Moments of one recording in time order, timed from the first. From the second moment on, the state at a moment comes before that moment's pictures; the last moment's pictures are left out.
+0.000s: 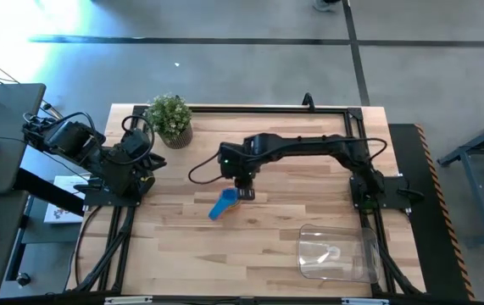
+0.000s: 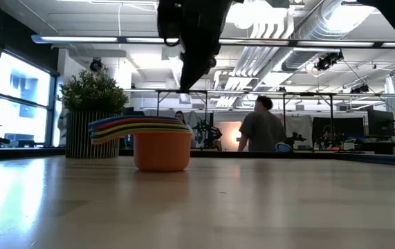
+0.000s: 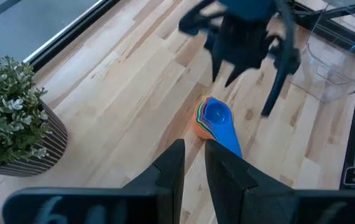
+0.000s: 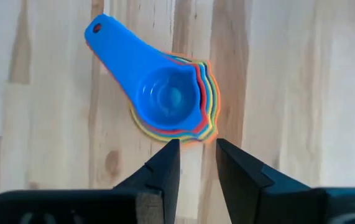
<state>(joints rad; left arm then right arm) -0.45 1.00 1.45 -1.39 -0.56 -0.86 -0.03 2.13 1.99 -1.07 -0.16 -0.09</state>
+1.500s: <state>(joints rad) -0.45 1.08 1.36 -1.32 -0.48 -0.86 0.12 1.53 1.99 -1.19 0.45 0.86</state>
